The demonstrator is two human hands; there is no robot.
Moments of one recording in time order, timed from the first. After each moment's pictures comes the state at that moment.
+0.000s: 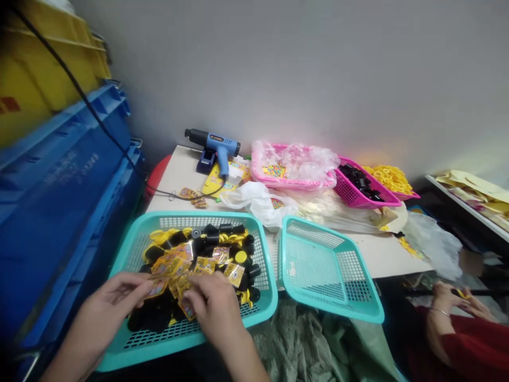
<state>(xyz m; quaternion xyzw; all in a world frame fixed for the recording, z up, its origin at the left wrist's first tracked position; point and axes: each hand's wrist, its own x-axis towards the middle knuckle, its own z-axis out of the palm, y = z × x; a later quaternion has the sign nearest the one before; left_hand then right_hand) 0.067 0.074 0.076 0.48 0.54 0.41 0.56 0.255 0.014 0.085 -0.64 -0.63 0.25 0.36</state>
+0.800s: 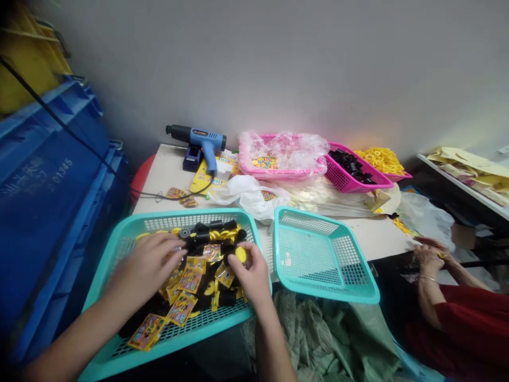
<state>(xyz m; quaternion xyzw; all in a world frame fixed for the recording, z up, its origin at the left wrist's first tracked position) 0.124 0.122 0.100 0.85 0.43 0.20 0.23 0.332 0.016 0.082 -0.69 -0.40 0.30 0.52</state>
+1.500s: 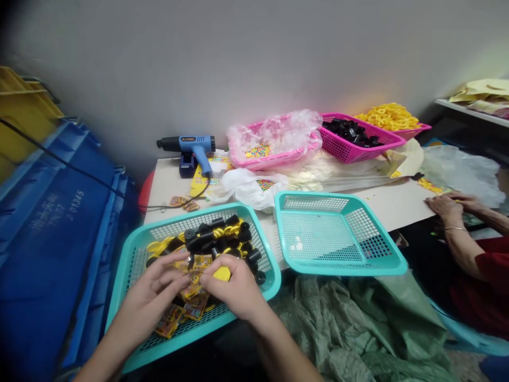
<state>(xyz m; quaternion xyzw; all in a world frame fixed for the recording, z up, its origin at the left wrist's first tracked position) 0.125 0.075 0.135 0.66 0.41 0.25 0.58 0.287 0.009 0.126 -0.59 -0.41 0.47 0.51</state>
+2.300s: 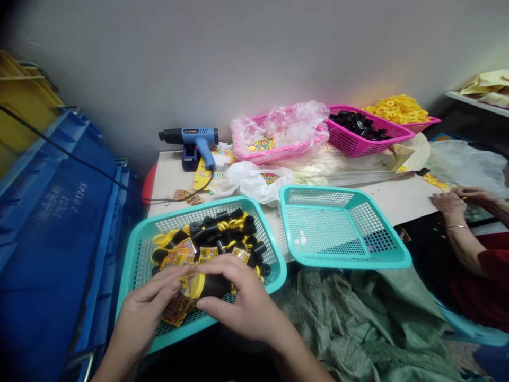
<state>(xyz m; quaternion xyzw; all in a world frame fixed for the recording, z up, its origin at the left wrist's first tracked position) 0.103 0.063 0.115 0.65 0.43 0.35 0.53 0.287 -0.018 0.139 -0.52 -0.59 0.35 0.51</state>
